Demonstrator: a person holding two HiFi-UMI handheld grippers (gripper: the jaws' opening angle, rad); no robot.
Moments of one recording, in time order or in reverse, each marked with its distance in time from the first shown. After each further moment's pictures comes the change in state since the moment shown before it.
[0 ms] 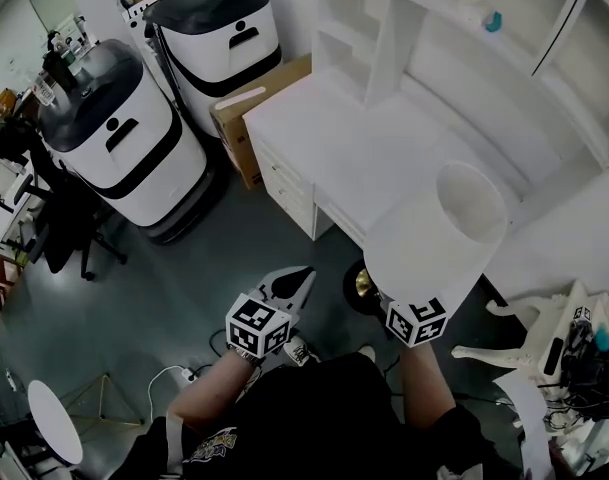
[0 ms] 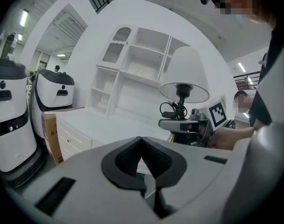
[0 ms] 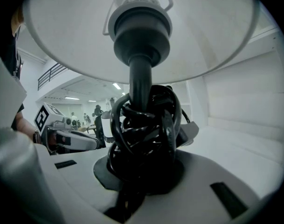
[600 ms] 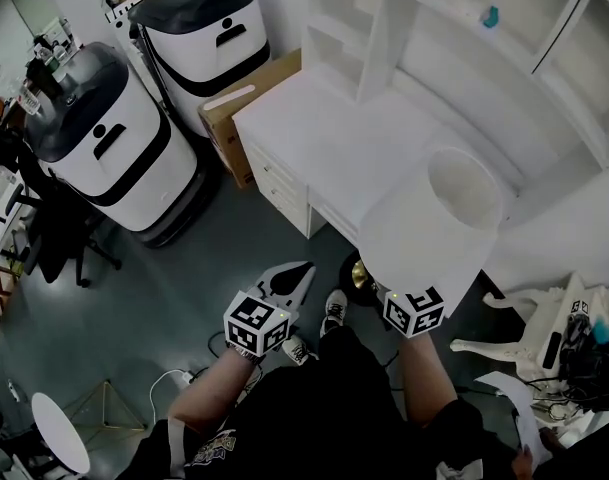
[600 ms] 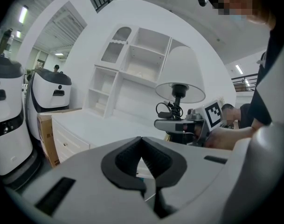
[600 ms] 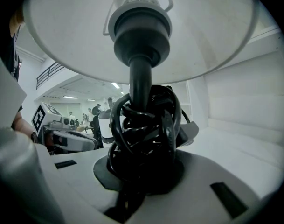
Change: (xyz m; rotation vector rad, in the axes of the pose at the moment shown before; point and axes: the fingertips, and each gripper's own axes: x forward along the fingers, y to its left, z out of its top) left arm 0.020 0.013 0.017 0.000 -0.010 -0.032; right arm 0.027 -0.018 0.013 -0.004 0.009 -0.010
